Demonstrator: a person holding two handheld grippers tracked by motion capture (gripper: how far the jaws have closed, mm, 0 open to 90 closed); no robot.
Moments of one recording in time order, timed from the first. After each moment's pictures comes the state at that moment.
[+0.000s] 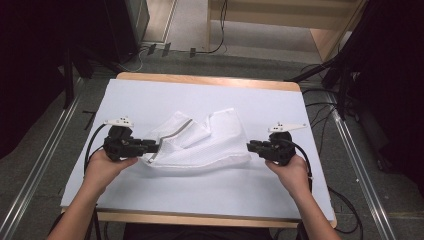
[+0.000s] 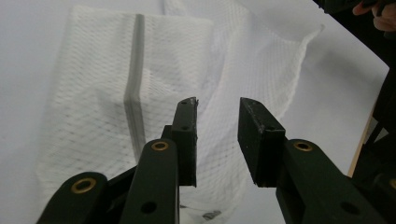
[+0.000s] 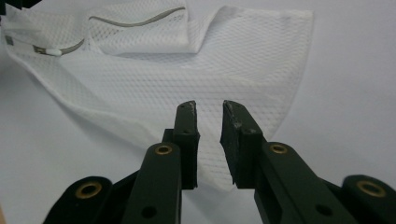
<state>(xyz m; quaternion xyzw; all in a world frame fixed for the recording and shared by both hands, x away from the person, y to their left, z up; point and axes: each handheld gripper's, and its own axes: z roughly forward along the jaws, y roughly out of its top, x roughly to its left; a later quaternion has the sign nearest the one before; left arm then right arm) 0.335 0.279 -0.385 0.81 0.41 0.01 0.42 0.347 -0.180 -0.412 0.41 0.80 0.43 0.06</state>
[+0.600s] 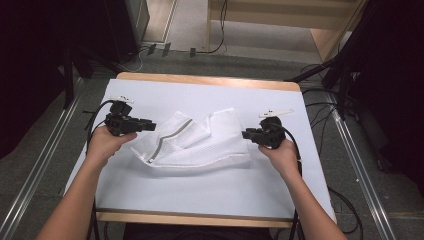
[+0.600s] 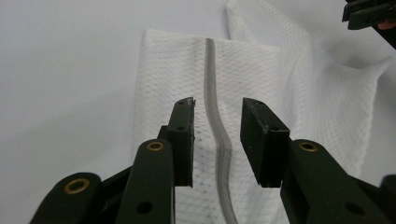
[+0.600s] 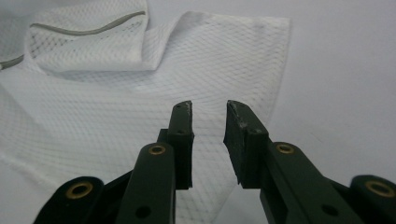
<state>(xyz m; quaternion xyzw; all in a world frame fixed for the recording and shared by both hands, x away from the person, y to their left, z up) 0.412 0.299 -0.394 0.81 0.44 0.01 0.39 0.404 -0.166 -0.428 0.43 0.80 0.41 0.07</state>
